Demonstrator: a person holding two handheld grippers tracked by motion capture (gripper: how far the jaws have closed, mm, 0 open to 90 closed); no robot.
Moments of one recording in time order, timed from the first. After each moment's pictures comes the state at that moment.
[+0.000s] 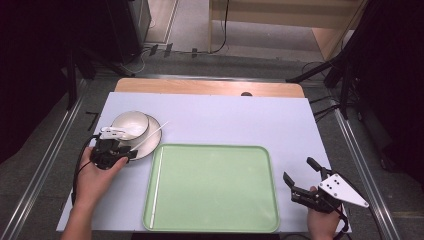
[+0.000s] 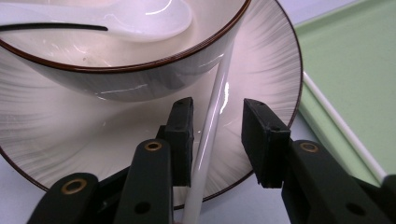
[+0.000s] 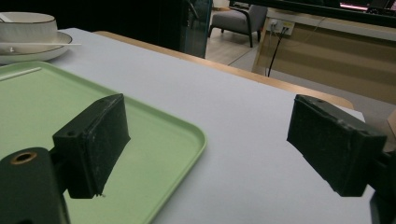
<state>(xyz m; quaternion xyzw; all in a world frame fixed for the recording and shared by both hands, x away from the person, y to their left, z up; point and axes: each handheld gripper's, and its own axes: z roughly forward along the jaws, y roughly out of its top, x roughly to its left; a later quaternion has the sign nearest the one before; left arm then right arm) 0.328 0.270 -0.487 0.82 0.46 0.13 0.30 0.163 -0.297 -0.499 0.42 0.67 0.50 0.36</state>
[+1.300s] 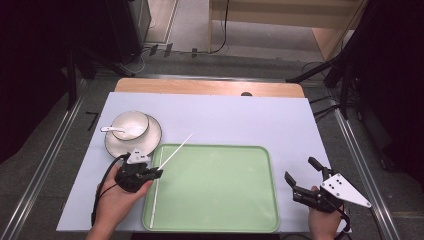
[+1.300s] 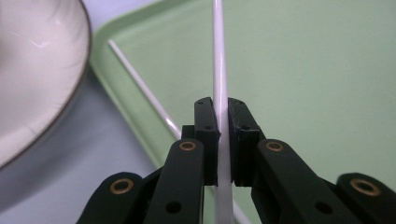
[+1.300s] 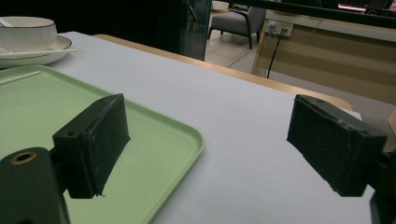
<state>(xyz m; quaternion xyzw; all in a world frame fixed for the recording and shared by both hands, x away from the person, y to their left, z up) 0.255 0.190 -0.479 0.85 0.40 0.09 0.32 0.163 -0.300 -0.497 0.42 0.66 0.50 0.36</state>
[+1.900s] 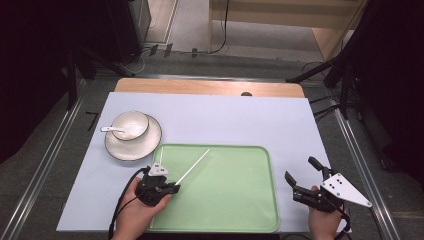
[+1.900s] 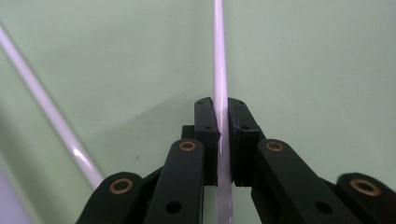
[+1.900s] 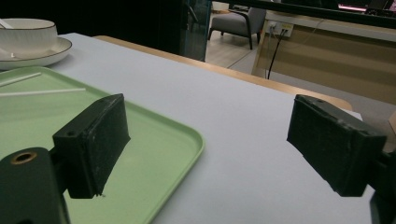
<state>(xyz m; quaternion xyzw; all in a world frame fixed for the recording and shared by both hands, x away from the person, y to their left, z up) 0.232 0.148 -0.505 0.86 0.41 0.04 0.31 0.164 -0.301 -0.497 0.42 0.66 0.51 0.36</state>
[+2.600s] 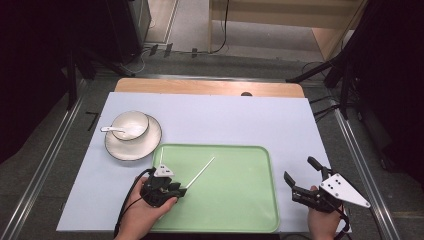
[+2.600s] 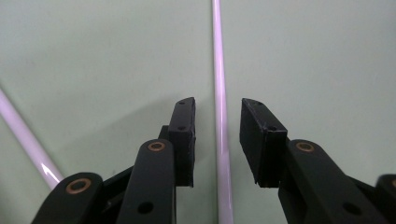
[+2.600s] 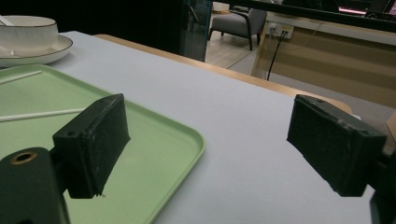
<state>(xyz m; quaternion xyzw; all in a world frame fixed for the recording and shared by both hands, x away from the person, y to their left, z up) 0.235 0.140 -0.504 0.86 0.40 0.03 0.32 0.163 -0.298 -0.497 0.42 0.66 0.50 0.36</state>
